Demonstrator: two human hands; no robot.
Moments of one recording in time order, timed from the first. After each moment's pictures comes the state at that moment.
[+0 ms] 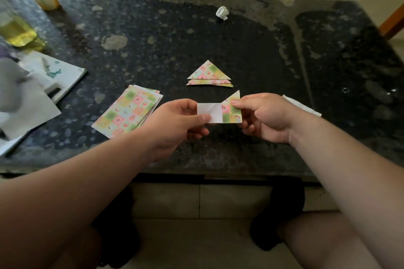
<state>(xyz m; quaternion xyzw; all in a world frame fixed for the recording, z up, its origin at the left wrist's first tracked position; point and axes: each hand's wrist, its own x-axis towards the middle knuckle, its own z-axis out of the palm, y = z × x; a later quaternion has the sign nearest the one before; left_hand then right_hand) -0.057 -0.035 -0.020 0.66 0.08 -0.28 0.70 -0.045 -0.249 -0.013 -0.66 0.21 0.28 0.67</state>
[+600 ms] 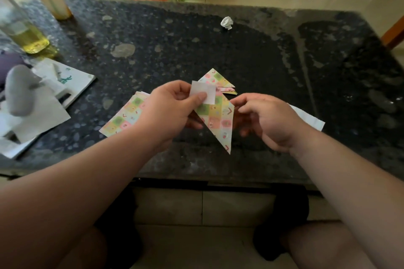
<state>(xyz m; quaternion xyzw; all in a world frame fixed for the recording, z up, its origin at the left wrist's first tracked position) -0.041 -0.032 0.003 0.73 0.05 -0.12 0.68 -0.056 -0.236 -0.001 -0.74 0.09 0.18 0.64</state>
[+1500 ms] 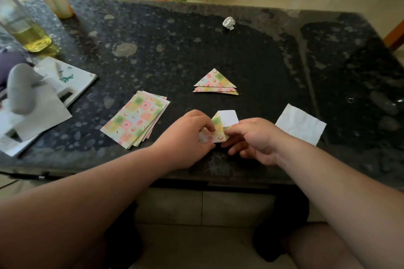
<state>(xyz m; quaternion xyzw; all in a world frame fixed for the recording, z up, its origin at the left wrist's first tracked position) -0.058 -0.031 -0.038 0.93 -0.18 -0.14 0.30 -0.060 -0.222 -0.027 -0.71 0.25 0.33 0.57</state>
